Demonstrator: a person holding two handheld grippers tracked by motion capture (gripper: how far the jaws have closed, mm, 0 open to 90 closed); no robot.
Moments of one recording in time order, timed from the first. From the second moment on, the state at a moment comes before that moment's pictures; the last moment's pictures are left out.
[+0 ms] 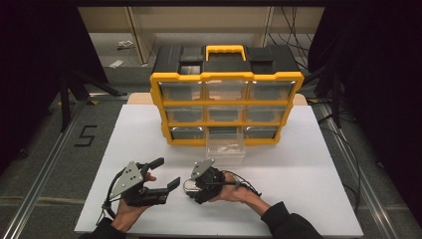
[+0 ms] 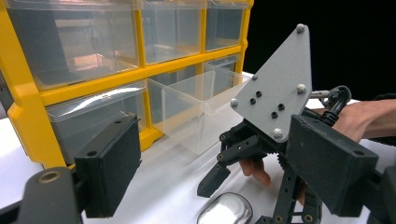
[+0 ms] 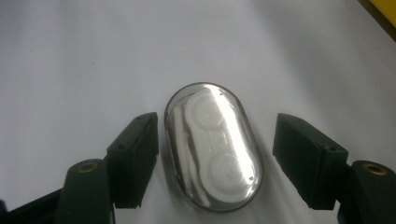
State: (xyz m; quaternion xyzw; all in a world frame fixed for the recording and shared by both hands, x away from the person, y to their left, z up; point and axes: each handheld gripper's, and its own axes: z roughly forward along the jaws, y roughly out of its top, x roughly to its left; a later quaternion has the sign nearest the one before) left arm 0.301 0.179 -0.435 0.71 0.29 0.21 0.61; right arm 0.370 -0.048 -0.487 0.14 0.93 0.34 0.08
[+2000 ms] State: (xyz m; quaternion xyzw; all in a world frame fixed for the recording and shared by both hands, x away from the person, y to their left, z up) left arm 0.301 0.180 -0.435 0.70 0.29 0.21 0.61; right arm 0.366 -0.066 -0.447 0.14 0.91 0.37 0.10
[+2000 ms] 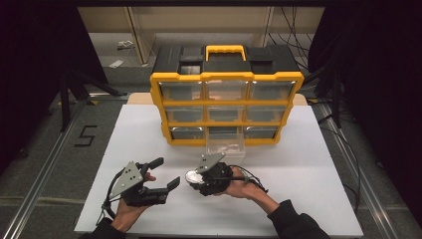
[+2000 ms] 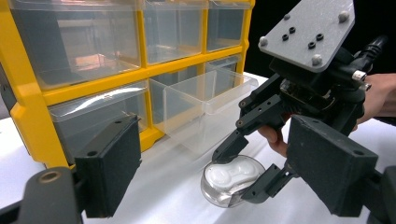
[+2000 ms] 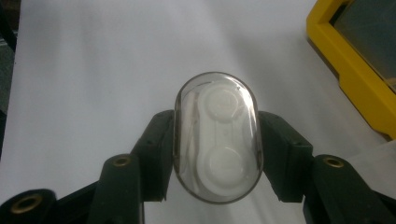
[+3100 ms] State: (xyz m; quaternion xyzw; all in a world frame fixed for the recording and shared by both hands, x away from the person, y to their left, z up) left arm 0.301 0.180 -0.435 0.70 0.29 0.21 0.61; right arm 0.368 -0.082 -0.418 0.15 0.89 0.40 0.13
